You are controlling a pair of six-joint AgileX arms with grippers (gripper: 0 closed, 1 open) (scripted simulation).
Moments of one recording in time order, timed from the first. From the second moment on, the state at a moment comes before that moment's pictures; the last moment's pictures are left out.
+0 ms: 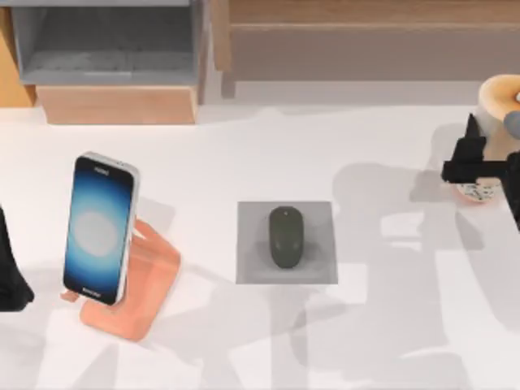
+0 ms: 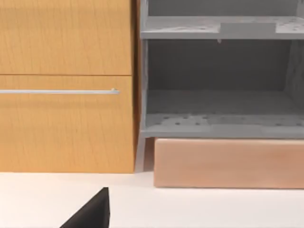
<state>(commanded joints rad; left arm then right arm) 0.00 0.00 0.00 0.00 0.00 0.00 0.20 1.92 0.46 1.36 0.24 0.03</state>
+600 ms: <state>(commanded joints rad) 0.00 0.00 0.00 0.00 0.00 0.00 0.17 1.82 0.59 1.38 0.16 -0.06</state>
